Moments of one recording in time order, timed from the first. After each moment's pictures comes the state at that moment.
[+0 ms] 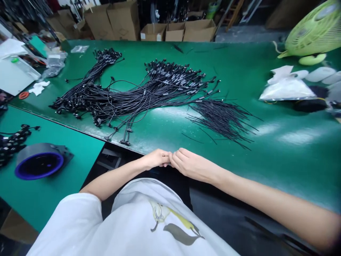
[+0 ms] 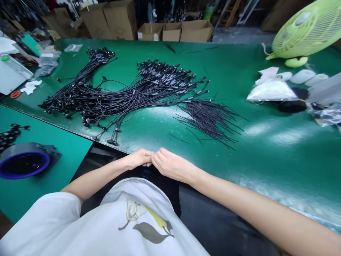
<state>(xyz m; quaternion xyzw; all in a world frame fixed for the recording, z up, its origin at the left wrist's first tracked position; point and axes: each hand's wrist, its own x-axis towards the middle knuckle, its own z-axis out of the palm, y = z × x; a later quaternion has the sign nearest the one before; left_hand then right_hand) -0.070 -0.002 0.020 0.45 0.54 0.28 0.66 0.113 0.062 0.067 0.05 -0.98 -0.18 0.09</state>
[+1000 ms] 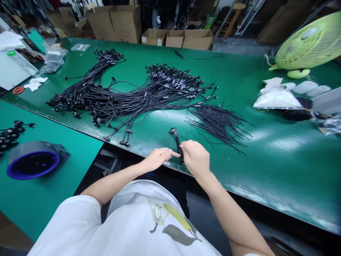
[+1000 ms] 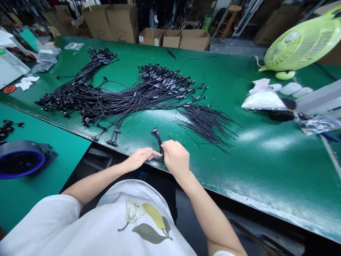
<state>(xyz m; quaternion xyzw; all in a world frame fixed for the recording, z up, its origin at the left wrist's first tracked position) -0.072 -0.009 0.035 0.57 0.52 0.39 0.51 0.101 0.065 0.042 -0.37 -0.88 0.12 0.27</state>
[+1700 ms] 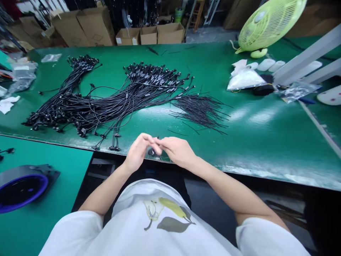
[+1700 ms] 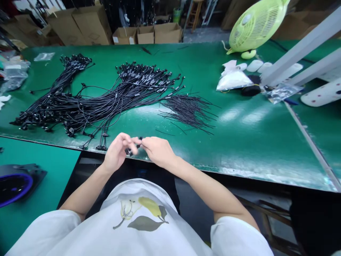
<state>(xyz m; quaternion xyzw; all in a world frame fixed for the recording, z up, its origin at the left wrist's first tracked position) -0.076 -0.013 0.071 0.40 0.36 0.60 0.59 0.095 0.066 0.058 -0.26 -0.93 0.12 0.23</state>
